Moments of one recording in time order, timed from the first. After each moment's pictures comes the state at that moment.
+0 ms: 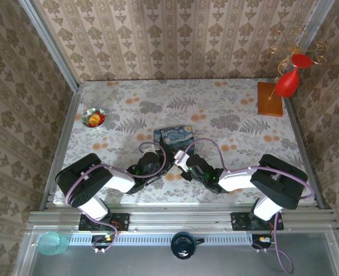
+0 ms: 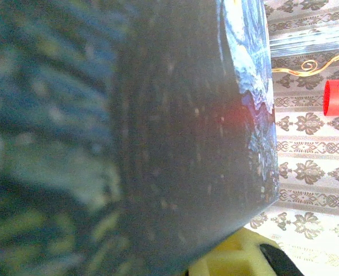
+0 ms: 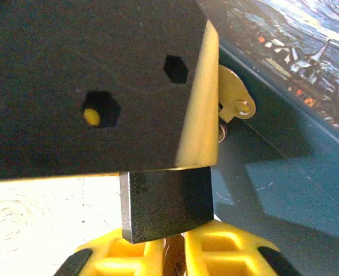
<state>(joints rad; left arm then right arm) -0.93 1.60 0.37 0.85 -0.01 -1.44 0.92 1.58 0.50 0.46 0.27 -0.14</state>
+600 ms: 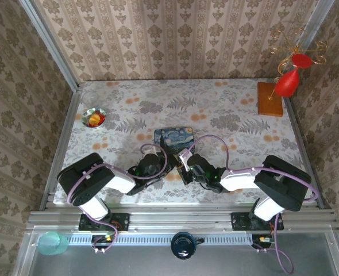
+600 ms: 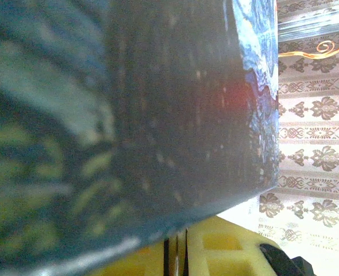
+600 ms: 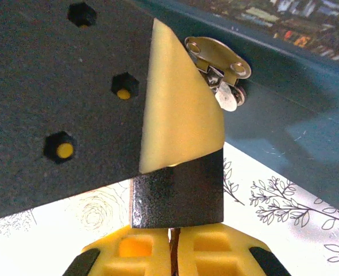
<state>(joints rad) -0.93 1.63 0.36 0.86 0.00 -1.39 0.92 1.55 0.50 0.37 0.09 0.27</state>
